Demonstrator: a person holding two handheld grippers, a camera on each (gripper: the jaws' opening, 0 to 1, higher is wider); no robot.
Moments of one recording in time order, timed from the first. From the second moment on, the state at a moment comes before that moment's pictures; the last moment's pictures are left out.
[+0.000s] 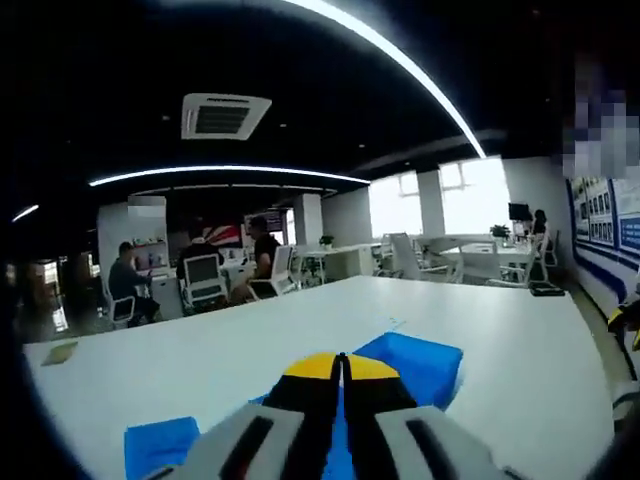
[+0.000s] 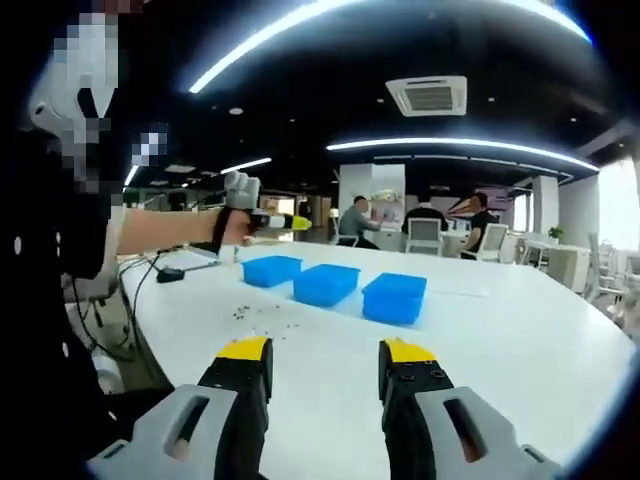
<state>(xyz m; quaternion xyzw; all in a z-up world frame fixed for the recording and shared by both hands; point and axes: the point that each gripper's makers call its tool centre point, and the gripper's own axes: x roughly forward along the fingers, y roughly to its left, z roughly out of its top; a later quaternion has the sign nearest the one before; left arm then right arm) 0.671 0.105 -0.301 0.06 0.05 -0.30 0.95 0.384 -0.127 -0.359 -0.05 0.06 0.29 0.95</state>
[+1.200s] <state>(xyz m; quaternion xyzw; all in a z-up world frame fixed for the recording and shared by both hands) 0.511 0.184 -0.337 0.04 0.04 -0.30 0.95 0.398 -0.108 -0.356 -0.05 0.05 0.32 0.94</state>
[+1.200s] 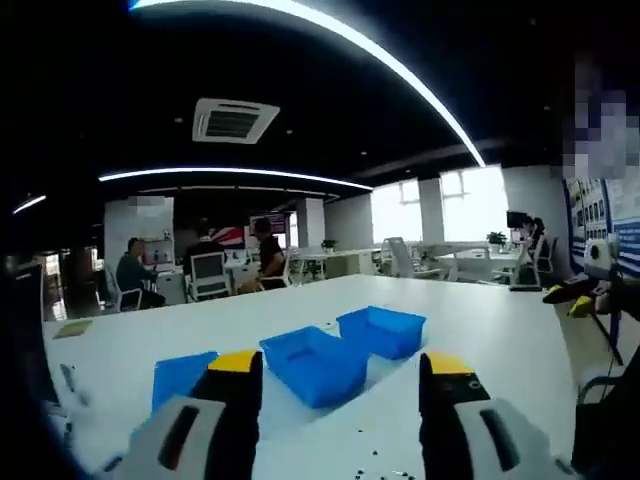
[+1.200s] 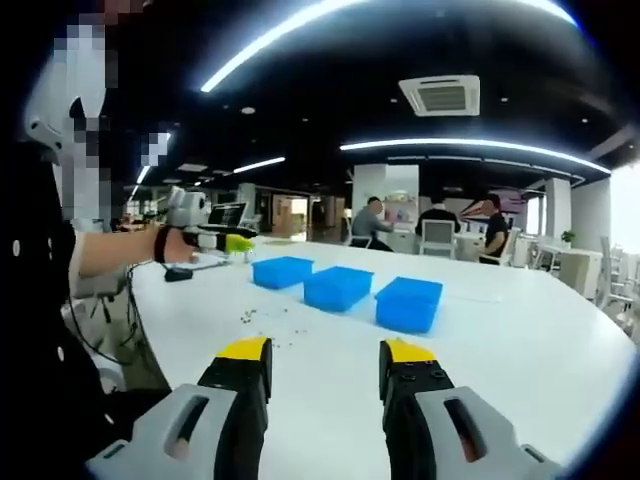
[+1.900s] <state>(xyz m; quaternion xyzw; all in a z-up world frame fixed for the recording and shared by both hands) 0.435 0.226 -0.389 -0.02 0.15 -0.20 0.97 0.398 -0.104 -0.365 -0.05 0.07 0.33 0.94</state>
